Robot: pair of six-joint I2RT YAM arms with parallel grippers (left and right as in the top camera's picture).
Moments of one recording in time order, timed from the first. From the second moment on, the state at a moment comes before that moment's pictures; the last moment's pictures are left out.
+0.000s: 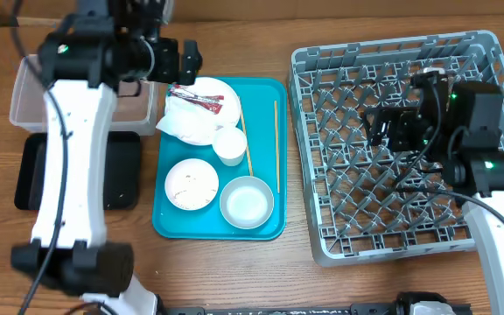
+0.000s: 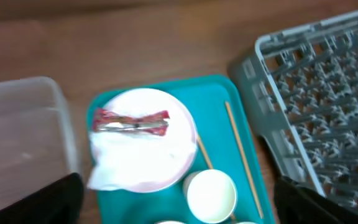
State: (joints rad) left arm -0.07 1.80 2.04 -1.18 0.29 0.03; right arm -0.02 1.23 1.12 -0.65 -0.38 0.08
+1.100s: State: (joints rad) left arm -0.20 2.41 2.04 -1.05 -0.12 -0.78; right arm -0.02 1.24 1.12 -0.72 -0.44 0.07
